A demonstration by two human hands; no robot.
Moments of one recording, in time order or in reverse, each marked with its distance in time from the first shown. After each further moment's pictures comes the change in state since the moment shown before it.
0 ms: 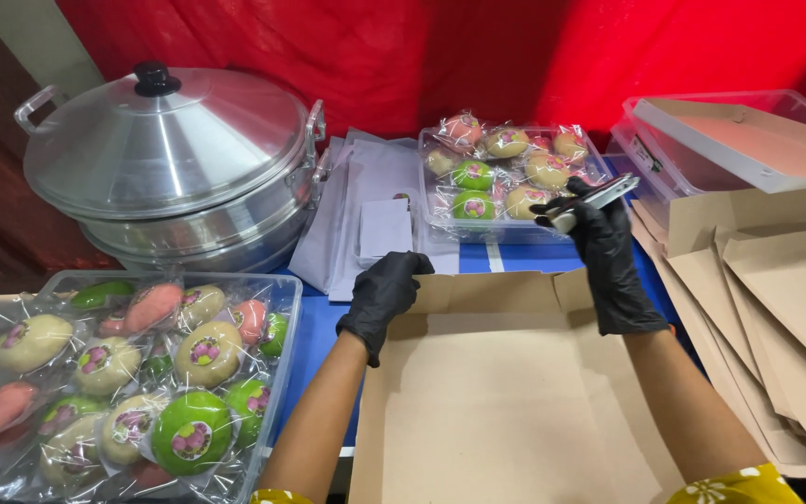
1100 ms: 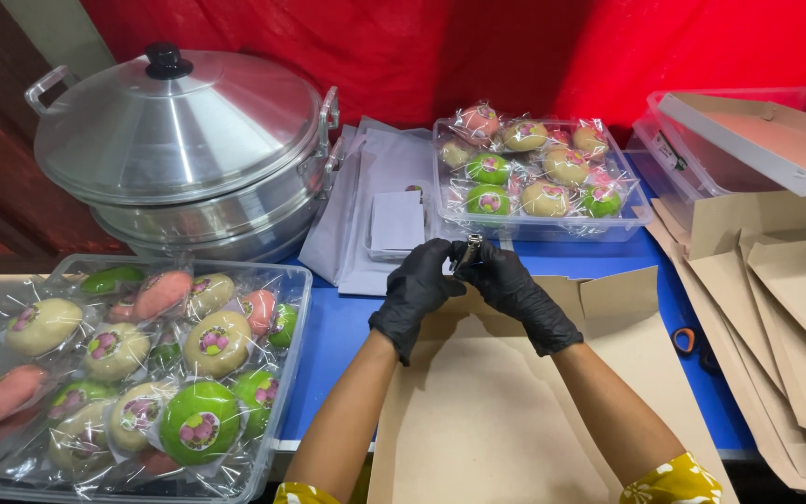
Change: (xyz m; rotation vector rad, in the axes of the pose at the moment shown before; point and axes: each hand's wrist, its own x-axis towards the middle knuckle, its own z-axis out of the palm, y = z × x) left_hand 0.030 -0.019 0.040 0.107 0.100 0.487; right_hand -0.043 0.116 0.055 -0.651 -0.438 -0.043
